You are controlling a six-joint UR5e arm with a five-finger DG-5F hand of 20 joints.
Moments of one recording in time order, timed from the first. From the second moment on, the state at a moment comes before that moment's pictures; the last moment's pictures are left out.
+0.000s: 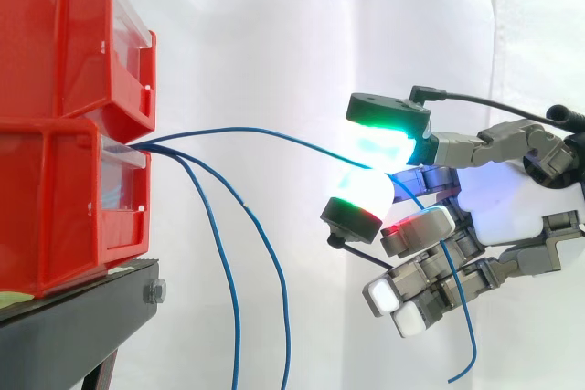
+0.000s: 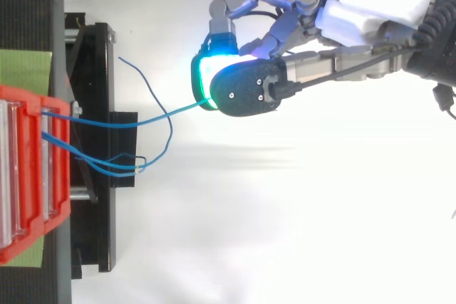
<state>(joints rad) 0.14 -2.21 -1.22 -3.04 -1.18 0.01</state>
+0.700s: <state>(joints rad) 0.14 -2.21 -1.22 -3.04 -1.18 0.01</state>
